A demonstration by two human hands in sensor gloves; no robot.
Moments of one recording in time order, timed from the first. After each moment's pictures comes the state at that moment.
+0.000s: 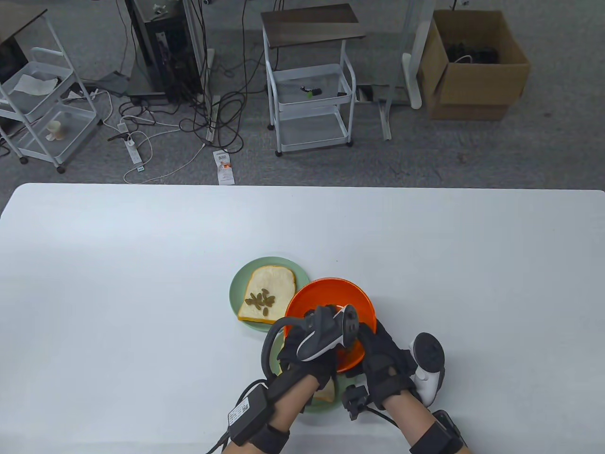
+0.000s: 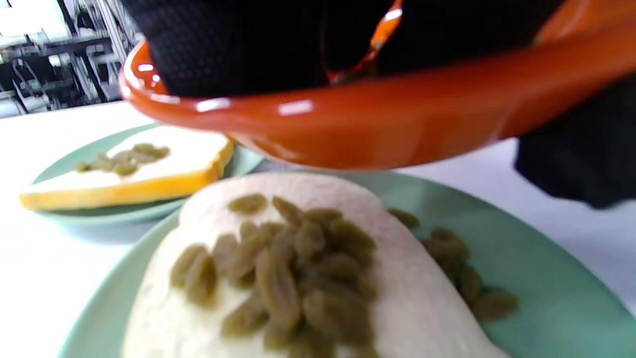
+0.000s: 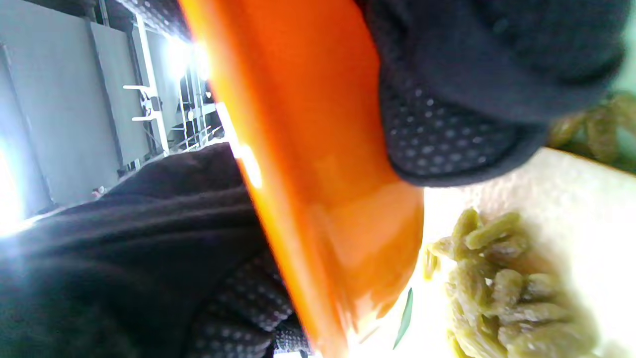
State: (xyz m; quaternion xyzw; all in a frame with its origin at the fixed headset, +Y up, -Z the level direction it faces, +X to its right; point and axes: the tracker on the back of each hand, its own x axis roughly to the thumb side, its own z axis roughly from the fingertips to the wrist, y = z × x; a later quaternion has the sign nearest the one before) left_hand -0.003 -0.707 -0.285 -0.11 -0.07 -0.05 0.99; right_hand 0.157 -0.796 -0.262 -0.06 0.07 0.69 0.72
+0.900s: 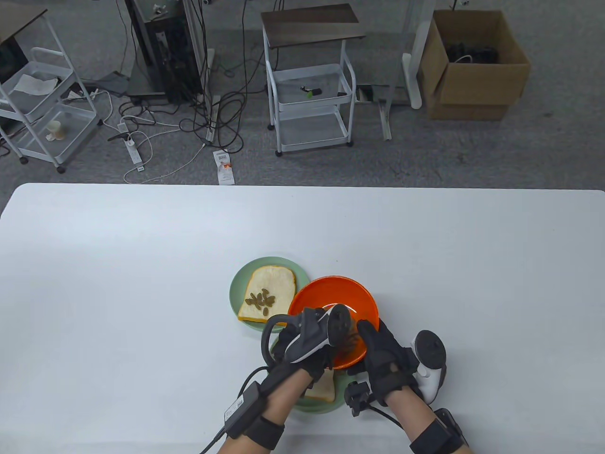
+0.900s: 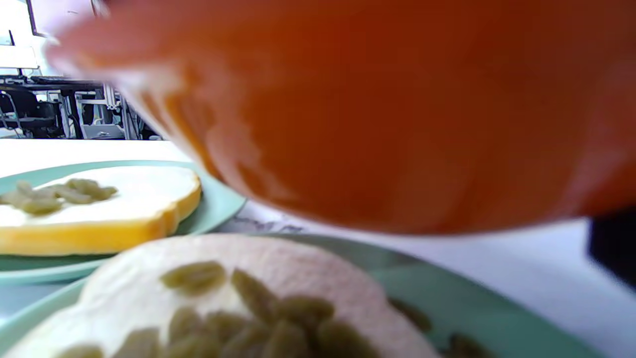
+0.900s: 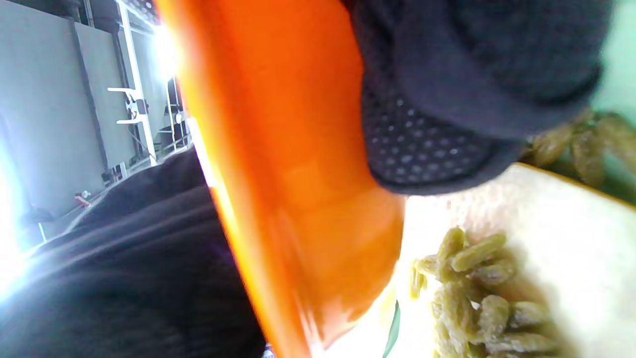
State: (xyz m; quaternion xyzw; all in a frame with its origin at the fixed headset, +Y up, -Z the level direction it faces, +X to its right) left_hand -0.020 -0.708 -0.296 -0.01 -0.10 0.05 0.99; right_hand 0.161 -0.799 -0.266 -0.08 0.07 0.69 0.71
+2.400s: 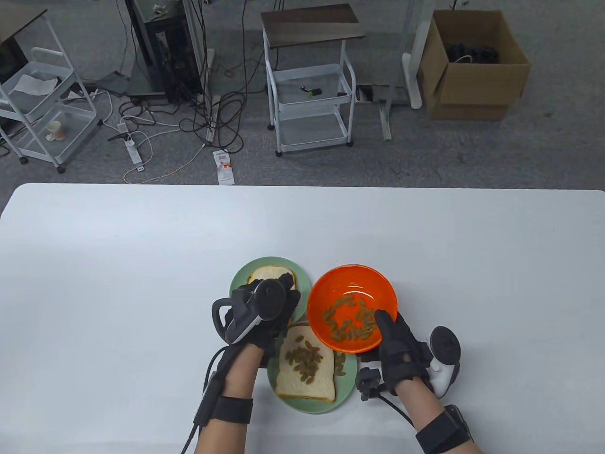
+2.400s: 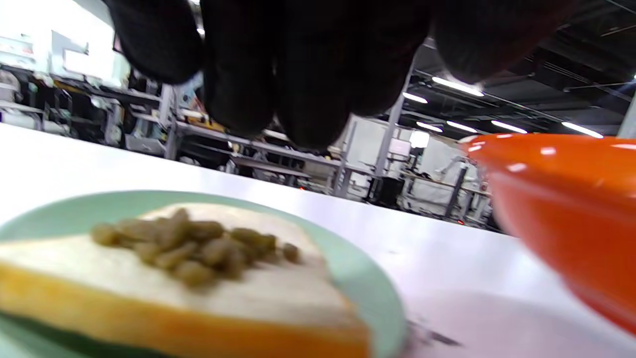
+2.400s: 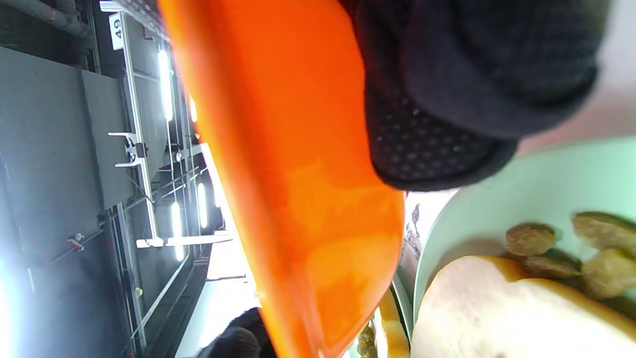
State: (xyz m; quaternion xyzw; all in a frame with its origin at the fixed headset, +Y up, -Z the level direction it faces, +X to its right) left_hand -0.110 -0.713 -0.332 0.04 -0.05 0.14 0.99; right_hand 0.189 -0.805 -0.280 -0.12 0.03 0.69 0.71
